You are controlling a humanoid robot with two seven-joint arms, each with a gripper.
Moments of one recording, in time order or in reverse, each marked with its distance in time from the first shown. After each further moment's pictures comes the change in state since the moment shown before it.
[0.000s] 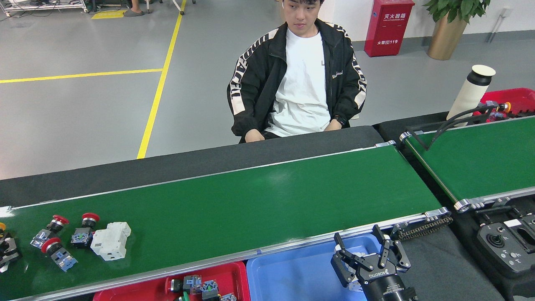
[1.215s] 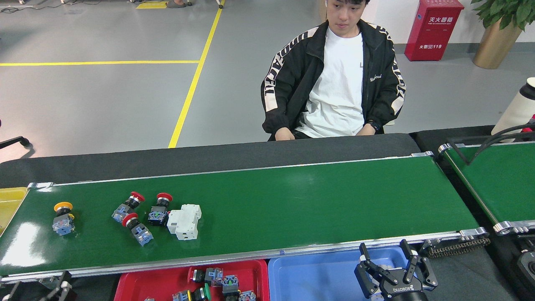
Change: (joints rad) left arm 0.449 -0.357 0.362 -0.819 -0.180 -0.032 -0.115; right arm 0.101 0.001 -0.108 -0.050 0.005 0.020 0.003
